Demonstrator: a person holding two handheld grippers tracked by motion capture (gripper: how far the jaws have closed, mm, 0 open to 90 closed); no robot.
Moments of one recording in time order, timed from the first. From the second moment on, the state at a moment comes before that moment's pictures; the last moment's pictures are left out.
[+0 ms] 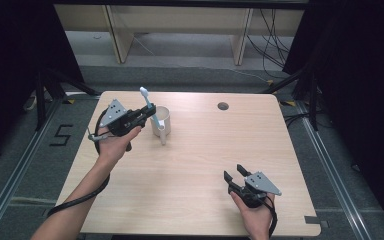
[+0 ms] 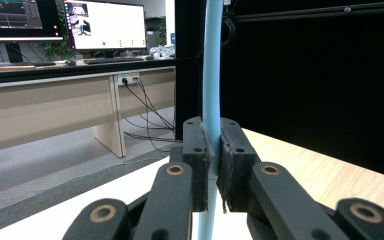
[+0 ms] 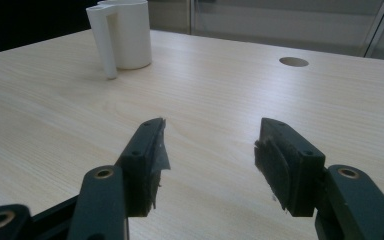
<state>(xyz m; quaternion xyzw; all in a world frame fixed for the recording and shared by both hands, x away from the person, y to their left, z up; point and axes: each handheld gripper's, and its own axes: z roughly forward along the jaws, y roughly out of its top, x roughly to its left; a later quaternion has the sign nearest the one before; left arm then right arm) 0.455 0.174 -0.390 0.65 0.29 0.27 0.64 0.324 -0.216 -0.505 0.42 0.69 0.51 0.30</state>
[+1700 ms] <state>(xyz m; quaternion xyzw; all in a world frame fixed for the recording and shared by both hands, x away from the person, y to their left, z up) 0.474 0.163 -0.400 0.67 0.29 0.29 0.62 0.325 -0.213 -0.501 0.42 0.69 0.50 0.30</state>
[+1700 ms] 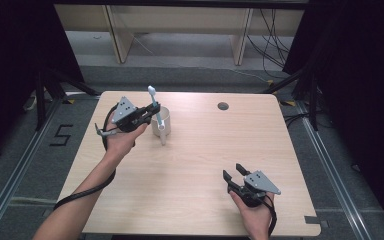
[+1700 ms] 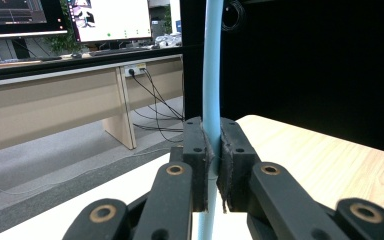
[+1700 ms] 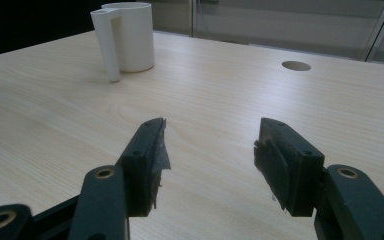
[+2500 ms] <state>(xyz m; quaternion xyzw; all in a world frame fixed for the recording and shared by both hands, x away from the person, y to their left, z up) 0.477 0.157 -0.408 0.68 0.29 0.28 0.61 0.325 -0.212 -0.500 0.42 0.69 0.51 0.29</state>
